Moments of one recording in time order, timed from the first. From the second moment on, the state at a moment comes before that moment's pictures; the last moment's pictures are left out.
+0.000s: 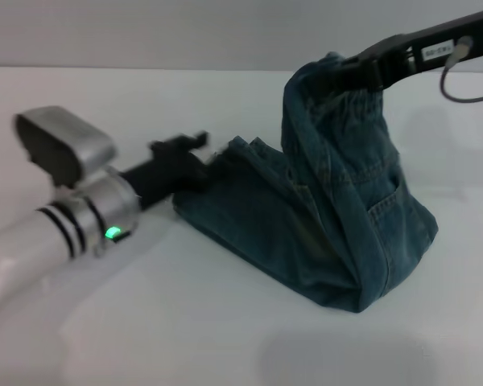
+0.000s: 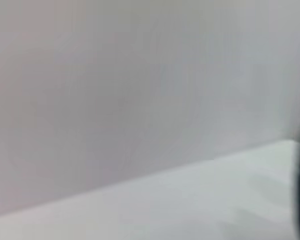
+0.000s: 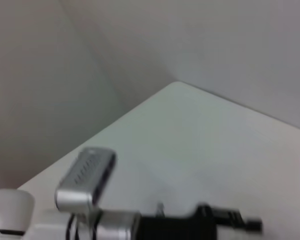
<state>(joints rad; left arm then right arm) -0.71 -2.06 -0.24 -0.12 2.29 0.94 -0.60 0.79 2.01 -0.91 -1.13 -2.09 -1.66 2.33</state>
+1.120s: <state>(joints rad) -0.61 -2.05 -0.52 0.05 2.29 1.19 -0.59 0.92 2.06 -1.01 -0.86 -2.10 -1.41 2.17</state>
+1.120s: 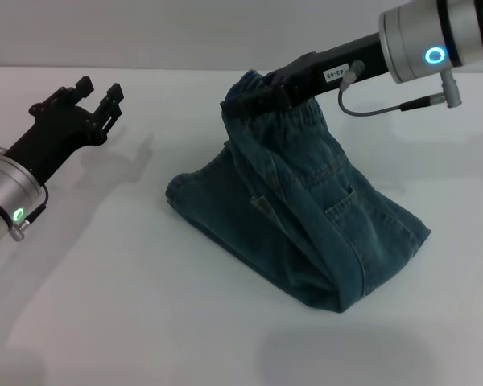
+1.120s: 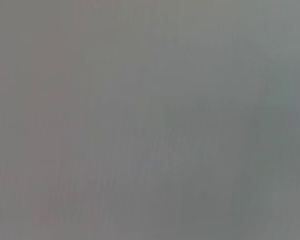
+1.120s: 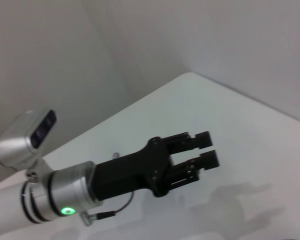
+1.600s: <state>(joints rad) -0.61 -2.05 -0.53 0.05 2.28 1.17 -0.55 0.93 2.08 -1.25 -0.78 -2.03 -1.21 1.97</state>
